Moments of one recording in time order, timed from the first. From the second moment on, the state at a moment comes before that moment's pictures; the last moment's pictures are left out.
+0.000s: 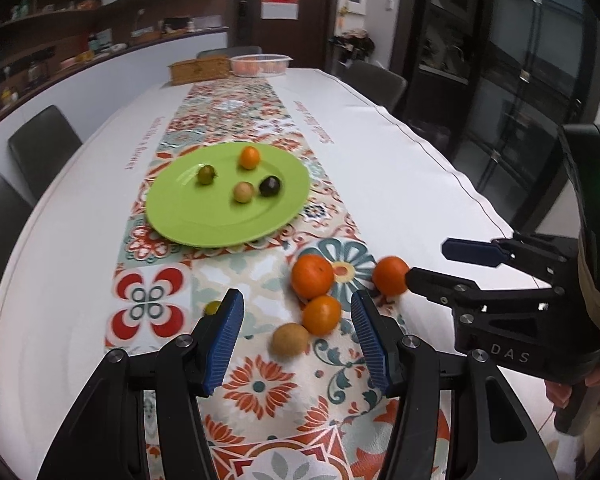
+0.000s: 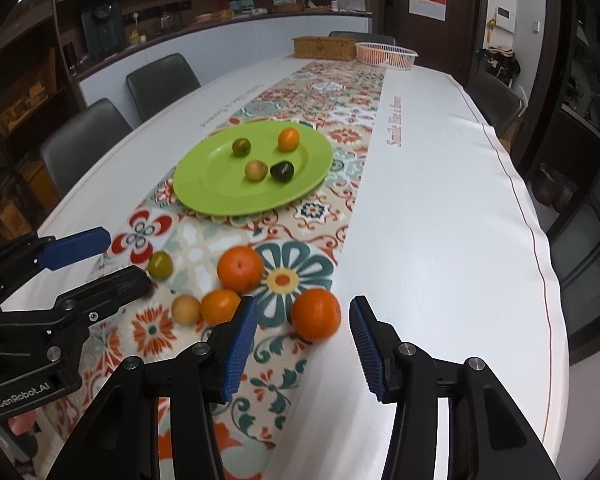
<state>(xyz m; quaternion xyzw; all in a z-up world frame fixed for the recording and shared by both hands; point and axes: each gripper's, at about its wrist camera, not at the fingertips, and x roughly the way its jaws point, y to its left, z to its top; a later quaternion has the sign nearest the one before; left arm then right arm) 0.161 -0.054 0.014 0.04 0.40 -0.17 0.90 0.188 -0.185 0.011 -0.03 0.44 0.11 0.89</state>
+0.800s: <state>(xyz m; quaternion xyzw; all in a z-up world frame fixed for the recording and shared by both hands) 0.192 -0.090 -0.041 0.12 0.47 -0.22 0.84 0.201 -0.194 -0.027 -0.04 0.48 0.12 0.87</state>
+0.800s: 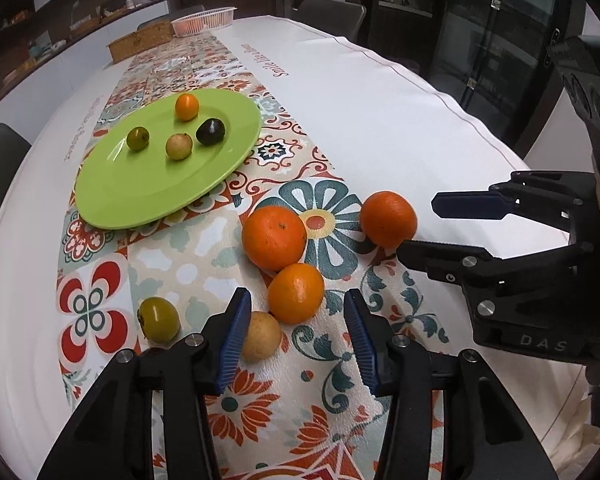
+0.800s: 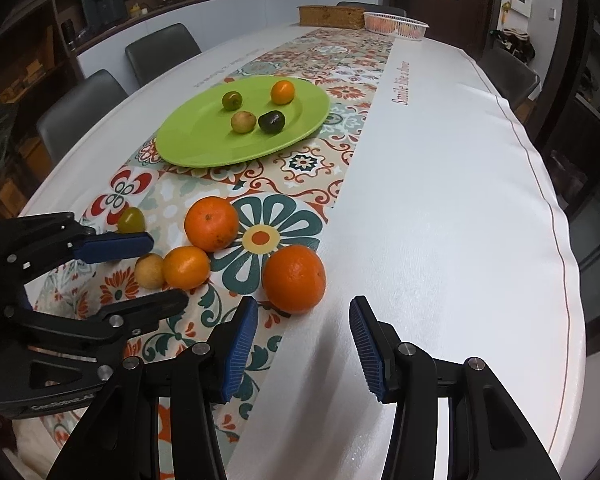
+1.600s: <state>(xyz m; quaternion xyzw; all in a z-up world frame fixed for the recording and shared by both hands) 0.200 -0.092 -0.047 0.12 0.48 -0.22 0.84 0.224 -0.188 -0.045 -0.03 0.50 0.14 0.85</state>
